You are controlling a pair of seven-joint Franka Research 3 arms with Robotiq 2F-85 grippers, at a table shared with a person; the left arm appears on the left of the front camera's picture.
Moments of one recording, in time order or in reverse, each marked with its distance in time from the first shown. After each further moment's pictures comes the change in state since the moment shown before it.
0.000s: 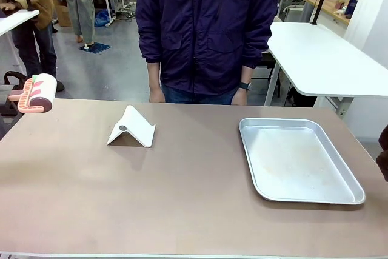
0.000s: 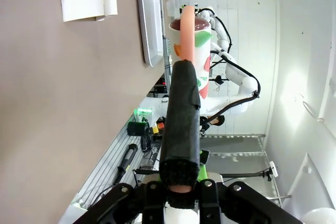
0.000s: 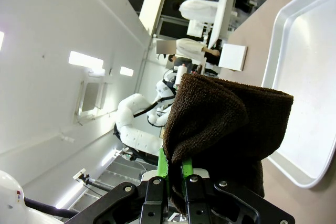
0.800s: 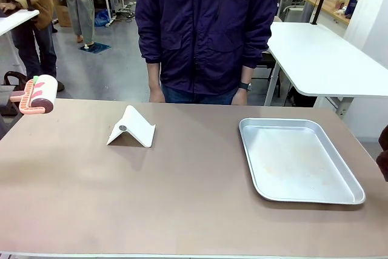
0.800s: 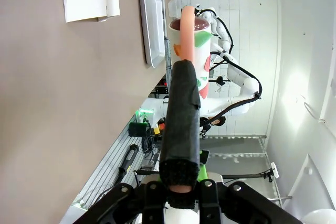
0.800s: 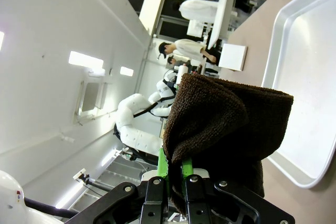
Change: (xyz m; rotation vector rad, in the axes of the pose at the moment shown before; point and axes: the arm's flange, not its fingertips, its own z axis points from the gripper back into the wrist) left arm 0.000 0.001 -0.001 0.003 -0.003 0.001; right arm 0.000 0.000 0.000 0.000 0.000 0.000
